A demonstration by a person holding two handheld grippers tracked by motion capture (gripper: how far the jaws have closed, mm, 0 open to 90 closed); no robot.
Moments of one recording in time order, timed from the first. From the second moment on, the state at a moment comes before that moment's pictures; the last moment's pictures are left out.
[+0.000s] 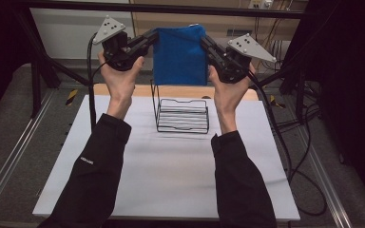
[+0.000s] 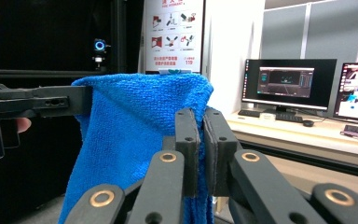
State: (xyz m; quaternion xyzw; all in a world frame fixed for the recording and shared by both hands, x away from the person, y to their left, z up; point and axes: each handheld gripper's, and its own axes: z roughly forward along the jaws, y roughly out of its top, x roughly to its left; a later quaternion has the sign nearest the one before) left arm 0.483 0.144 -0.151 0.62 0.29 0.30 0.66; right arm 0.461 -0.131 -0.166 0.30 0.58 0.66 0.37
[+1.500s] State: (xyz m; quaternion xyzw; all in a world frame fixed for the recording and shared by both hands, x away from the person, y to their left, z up) left arm 0.519 0.134 -0.210 0.68 0.28 0.30 0.61; right arm 0.502 -0.147 -0.228 0.33 0.62 0.63 0.33
